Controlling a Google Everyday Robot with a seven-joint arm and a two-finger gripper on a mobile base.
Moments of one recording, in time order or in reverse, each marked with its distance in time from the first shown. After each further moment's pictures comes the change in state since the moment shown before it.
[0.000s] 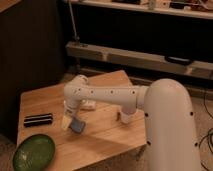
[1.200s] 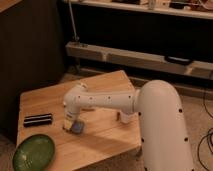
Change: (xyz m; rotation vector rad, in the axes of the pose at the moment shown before) arm -0.011 0.012 0.038 -0.034 0.003 0.049
